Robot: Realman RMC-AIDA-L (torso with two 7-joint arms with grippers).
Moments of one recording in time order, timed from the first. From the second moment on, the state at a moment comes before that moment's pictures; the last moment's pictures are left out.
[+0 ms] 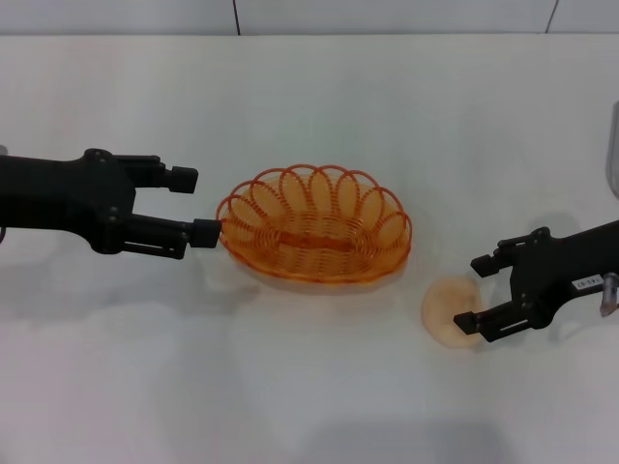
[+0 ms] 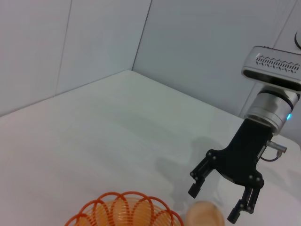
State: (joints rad) left arm -0.44 -2.04 0.79 1.16 2.00 1.88 -1.84; right arm 0.38 2.01 -1.39 -1.27 -2.12 -1.44 1.98
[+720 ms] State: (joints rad) left arm -0.44 -2.04 0.78 1.16 2.00 1.87 -1.84; right arm 0.39 2.01 -1.40 -1.26 -2.13 -1.44 1.98
